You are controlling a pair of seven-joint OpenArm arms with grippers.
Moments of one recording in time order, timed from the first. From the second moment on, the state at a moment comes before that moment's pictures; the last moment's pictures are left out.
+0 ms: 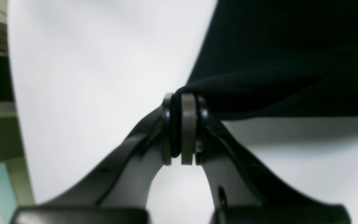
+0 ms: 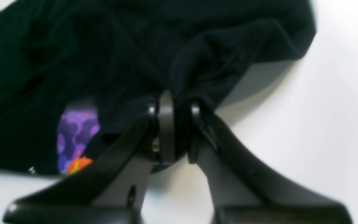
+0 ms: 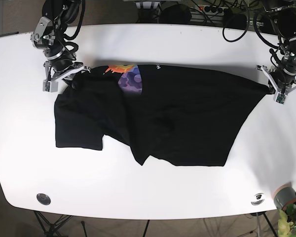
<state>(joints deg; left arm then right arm) 15.2 -23.7 -29.9 96.9 -7.1 -33.1 40.9 -16.1 -4.4 30.9 104.9 25.7 24.4 -45.8</state>
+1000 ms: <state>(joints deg) 14.0 -22.7 -30.0 93.1 -2.0 -35.7 41.1 -22.3 1.2 22.7 115.5 24.9 24.2 -45.5</state>
